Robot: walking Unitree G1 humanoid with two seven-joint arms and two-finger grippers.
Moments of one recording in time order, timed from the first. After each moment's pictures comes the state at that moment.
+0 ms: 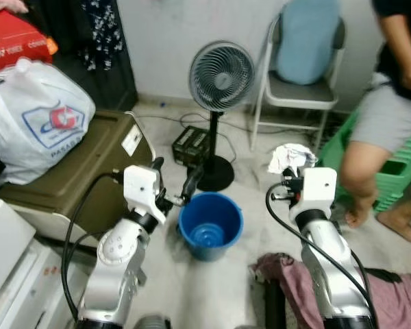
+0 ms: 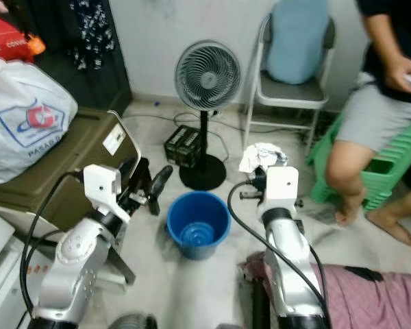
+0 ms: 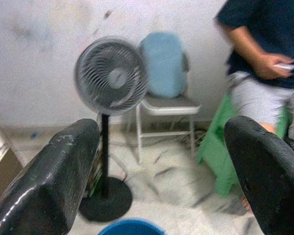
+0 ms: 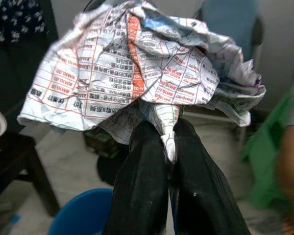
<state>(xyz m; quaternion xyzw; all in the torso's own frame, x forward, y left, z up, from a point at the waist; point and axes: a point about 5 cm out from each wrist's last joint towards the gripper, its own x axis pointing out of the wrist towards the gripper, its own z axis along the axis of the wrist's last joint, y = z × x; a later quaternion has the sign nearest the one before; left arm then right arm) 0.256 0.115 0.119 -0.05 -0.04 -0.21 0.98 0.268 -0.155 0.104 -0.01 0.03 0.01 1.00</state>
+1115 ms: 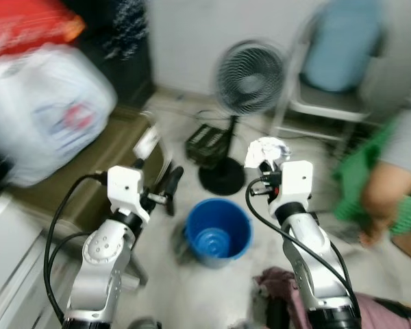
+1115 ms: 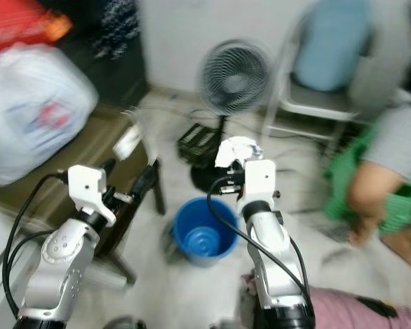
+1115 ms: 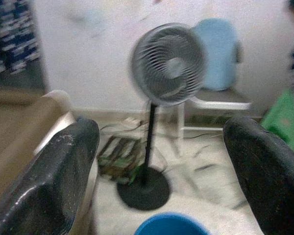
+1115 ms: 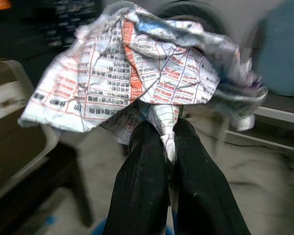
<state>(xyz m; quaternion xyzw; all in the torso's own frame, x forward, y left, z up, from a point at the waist) 0.260 0.128 0.117 -0.04 -0.03 -0.18 0.98 0.275 -0.139 0.109 -0.02 0.02 0.06 1.00</state>
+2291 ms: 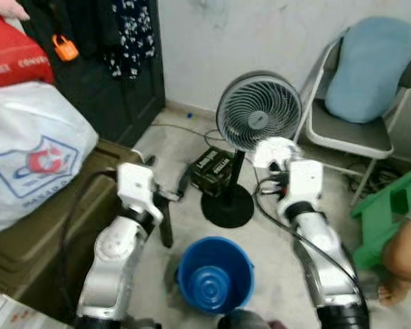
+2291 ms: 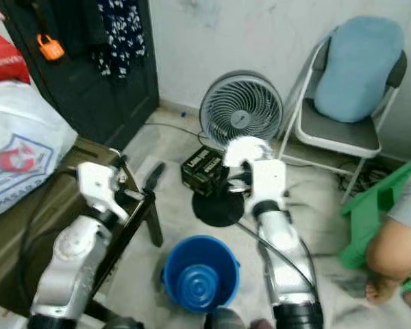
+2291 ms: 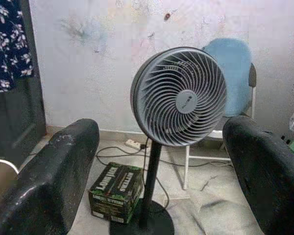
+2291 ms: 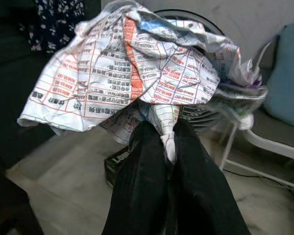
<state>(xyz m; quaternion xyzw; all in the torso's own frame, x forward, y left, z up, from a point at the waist) 0.260 0.116 0.120 -0.04 -0.04 -0.20 0.98 0.280 -0.148 0.107 -0.02 0.02 0.04 1.00</state>
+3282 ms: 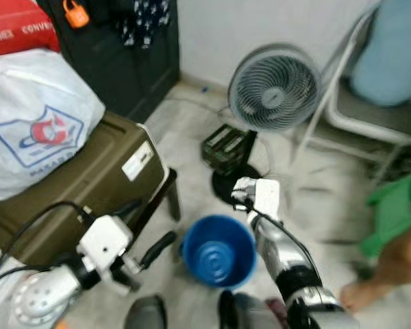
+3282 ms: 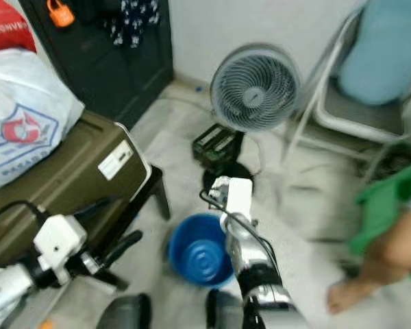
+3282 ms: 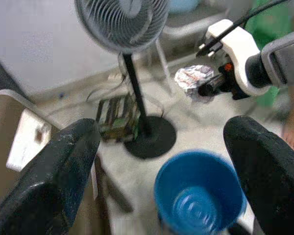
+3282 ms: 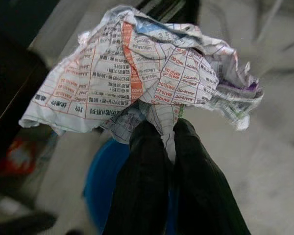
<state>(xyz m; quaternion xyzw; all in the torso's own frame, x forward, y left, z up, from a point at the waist) 0.174 0.178 0.125 0.17 0.03 -0.36 0.92 0.305 -0.110 0.016 0.06 0.28 -0.02 0.96</state>
